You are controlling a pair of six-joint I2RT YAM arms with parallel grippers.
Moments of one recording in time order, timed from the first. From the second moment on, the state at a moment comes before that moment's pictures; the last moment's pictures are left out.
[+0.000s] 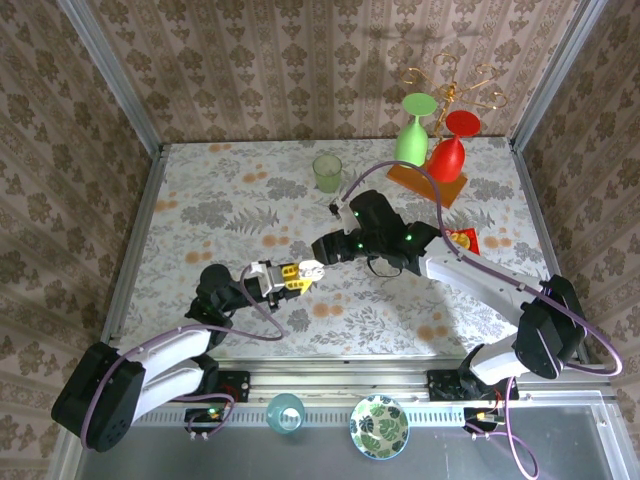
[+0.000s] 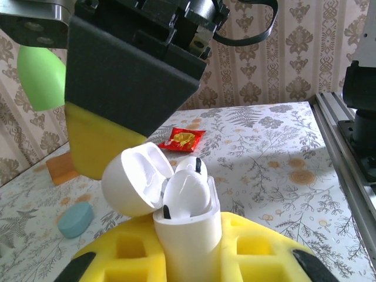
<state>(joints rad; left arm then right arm) -0.56 1.02 0.16 0.86 0.80 0.19 0.73 1.45 1.13 -0.39 -0.23 0.37</state>
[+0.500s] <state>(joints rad) -0.56 1.02 0.16 0.86 0.80 0.15 0.74 1.17 0.89 -0.23 -0.30 0.22</state>
